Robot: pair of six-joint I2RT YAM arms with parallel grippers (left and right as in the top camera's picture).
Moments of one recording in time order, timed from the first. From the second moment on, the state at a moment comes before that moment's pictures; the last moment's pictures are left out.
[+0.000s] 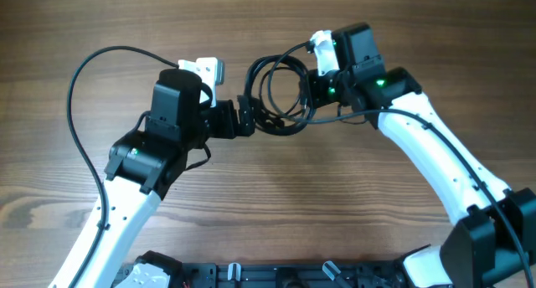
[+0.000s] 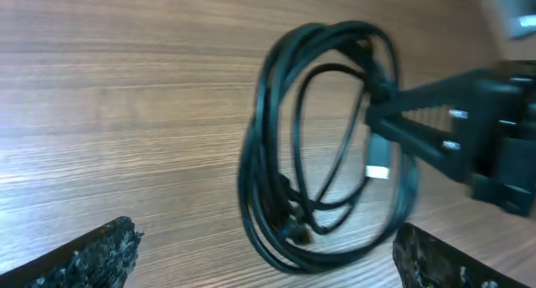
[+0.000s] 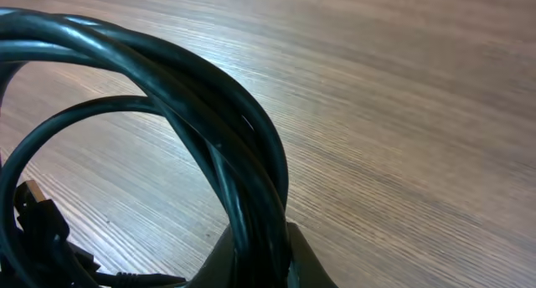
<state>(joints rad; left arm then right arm) -0.37 1.18 1.06 -0.61 0.17 -0.39 0.41 1.62 1.31 -0.60 -0.23 0.11</state>
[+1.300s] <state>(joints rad) -0.45 1.29 1.06 -0.43 0.04 -0.42 0.53 1.47 1.31 -0.67 0.20 0.09</state>
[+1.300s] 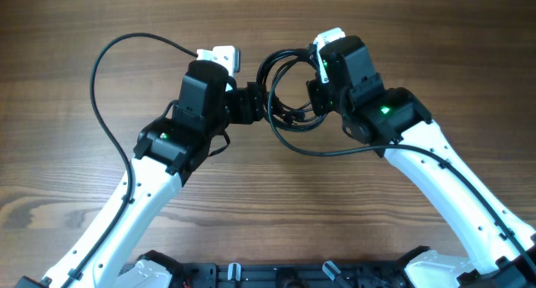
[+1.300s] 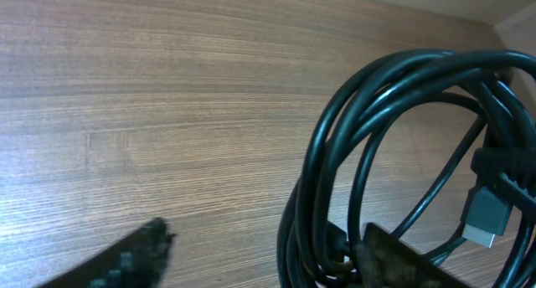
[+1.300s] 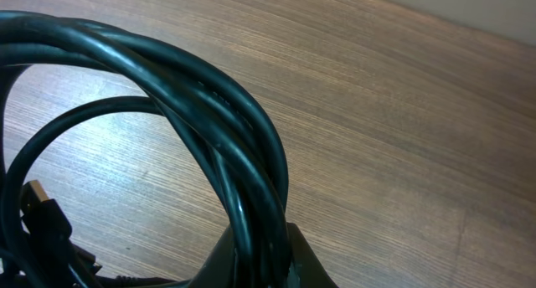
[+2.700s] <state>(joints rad) -0.45 1.30 1.06 -0.43 0.05 -0.42 0.59 1.47 1.31 -0.67 0.20 0.08</state>
